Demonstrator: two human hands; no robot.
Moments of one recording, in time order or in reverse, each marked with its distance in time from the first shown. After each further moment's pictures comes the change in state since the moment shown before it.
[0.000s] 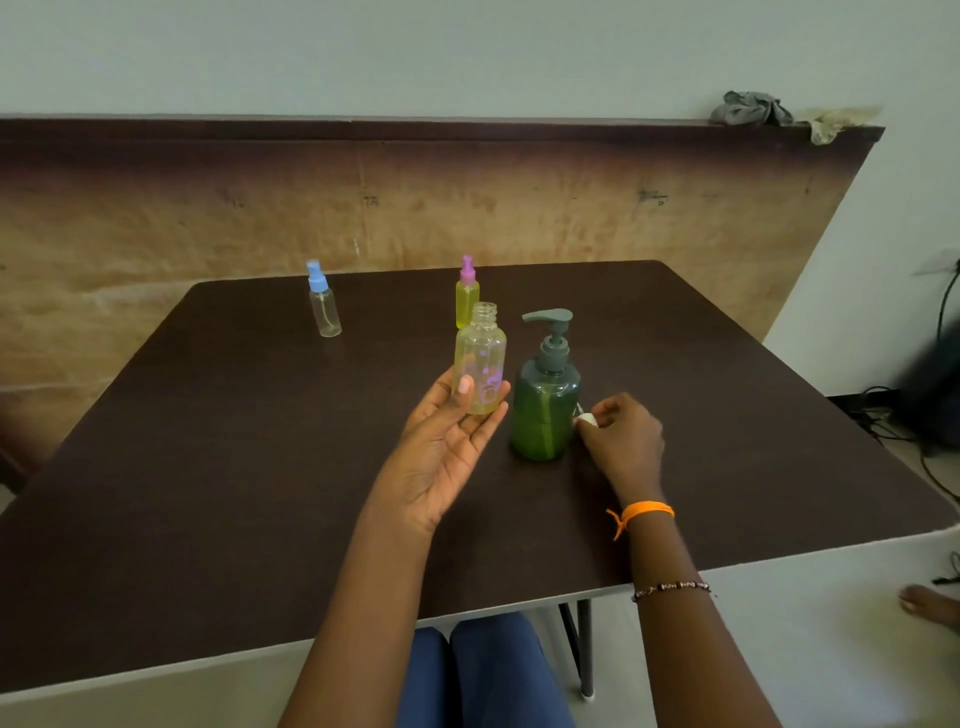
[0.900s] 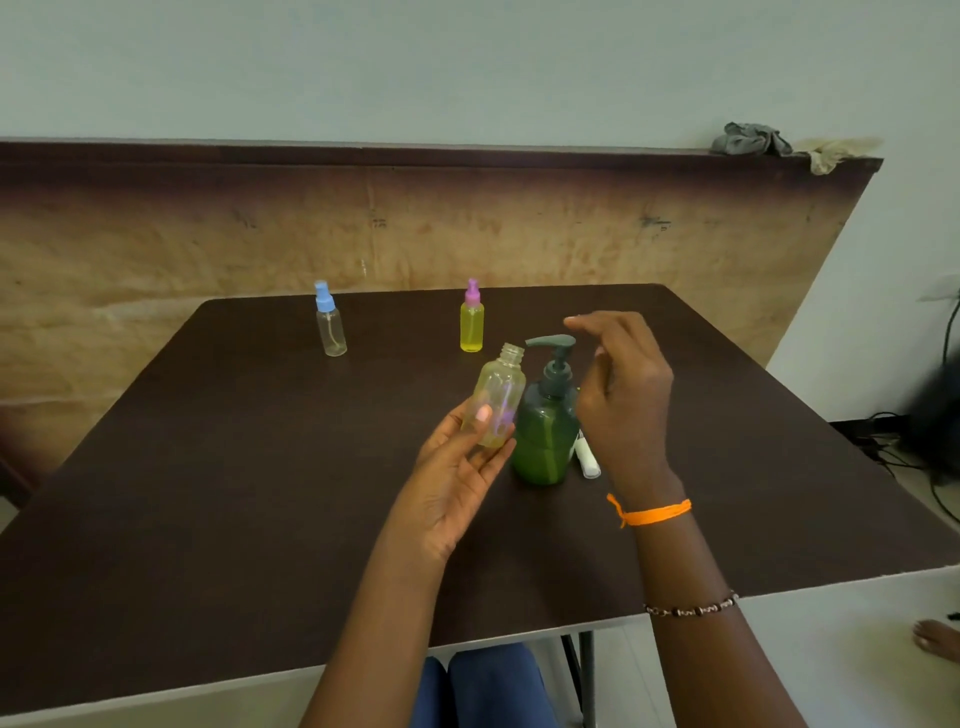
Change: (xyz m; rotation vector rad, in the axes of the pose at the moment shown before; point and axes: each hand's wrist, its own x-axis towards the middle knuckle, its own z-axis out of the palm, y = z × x) left_hand 0.003 -0.011 -0.003 0.059 0.100 -0.043; right_hand -0.011 -0.079 -0.036 0.250 0.340 -0.876
